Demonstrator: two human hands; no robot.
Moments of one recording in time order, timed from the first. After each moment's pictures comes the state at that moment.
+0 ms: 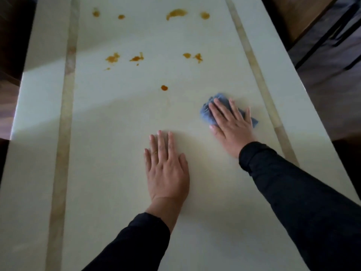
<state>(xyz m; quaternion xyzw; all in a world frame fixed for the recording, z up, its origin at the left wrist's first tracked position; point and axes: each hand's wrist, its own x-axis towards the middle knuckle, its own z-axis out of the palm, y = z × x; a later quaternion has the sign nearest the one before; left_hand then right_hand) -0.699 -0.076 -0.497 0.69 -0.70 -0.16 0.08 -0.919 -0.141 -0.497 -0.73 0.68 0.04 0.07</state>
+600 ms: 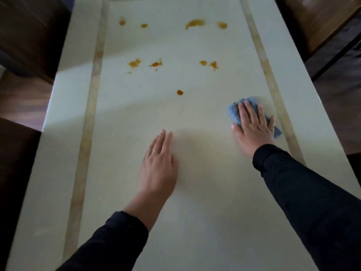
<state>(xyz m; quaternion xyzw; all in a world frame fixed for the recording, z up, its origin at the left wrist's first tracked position) -0.646 -0.092 -0.469 0.65 -0.73 -0.18 0.11 -0.933 -0.153 -0.489 -0.62 0.77 0.03 0.13</state>
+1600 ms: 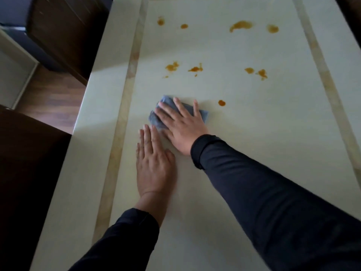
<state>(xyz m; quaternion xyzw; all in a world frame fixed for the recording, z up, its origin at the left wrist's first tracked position) -0.572 -0.149 -0.503 0.76 -0.61 -0.12 0.18 -0.678 -0.249 -0.490 -0.86 0.50 0.05 0.10</state>
